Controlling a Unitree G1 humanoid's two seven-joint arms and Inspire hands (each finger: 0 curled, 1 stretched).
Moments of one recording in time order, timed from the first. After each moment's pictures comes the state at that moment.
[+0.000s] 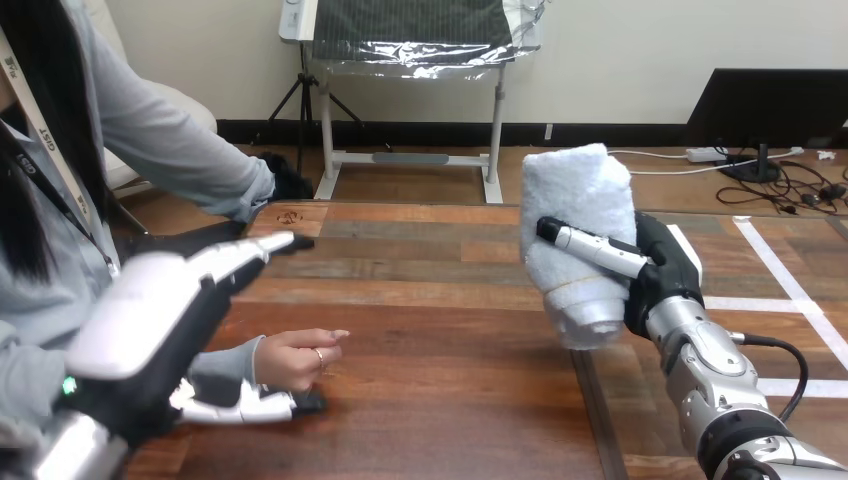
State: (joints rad) left arm 0.21 0.51 0.17 -0.08 0.55 -0.59 -0.05; right arm -0.75 -0.20 -0.27 1.32 0.13 -0.31 0.19
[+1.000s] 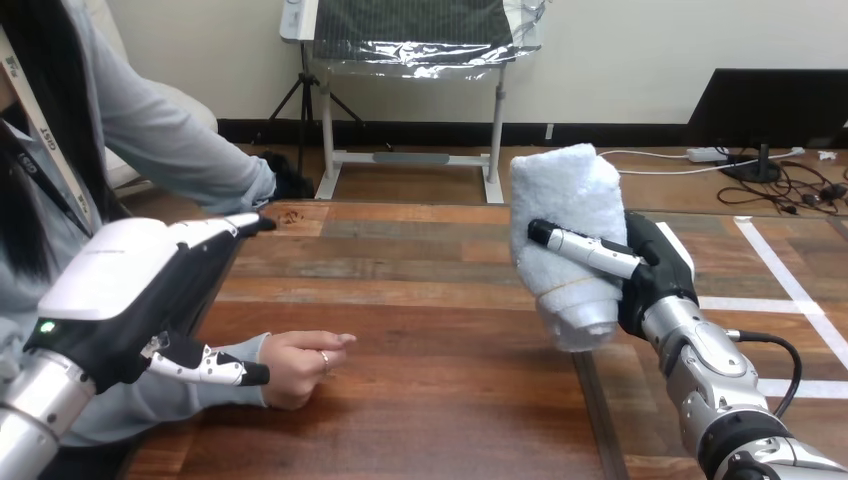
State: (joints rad) left arm 0.01 0.67 0.13 0.15 0.56 -0.55 -0.10; right arm -0.75 -0.20 -0.28 1.32 0.12 -0.32 0.25
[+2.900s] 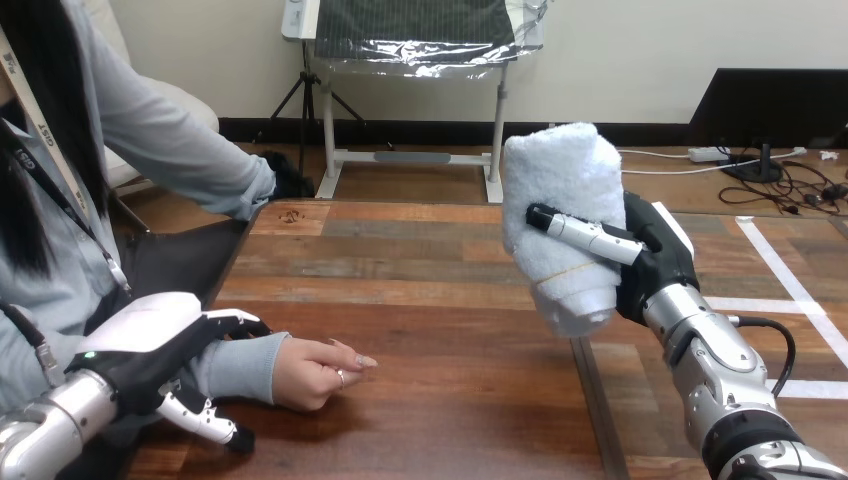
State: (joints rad) left arm -0.29 0.73 -0.19 0.77 0.65 -0.62 -0.08; right arm -0.73 -0.20 -0.28 1.23 0.17 -0.33 0.37
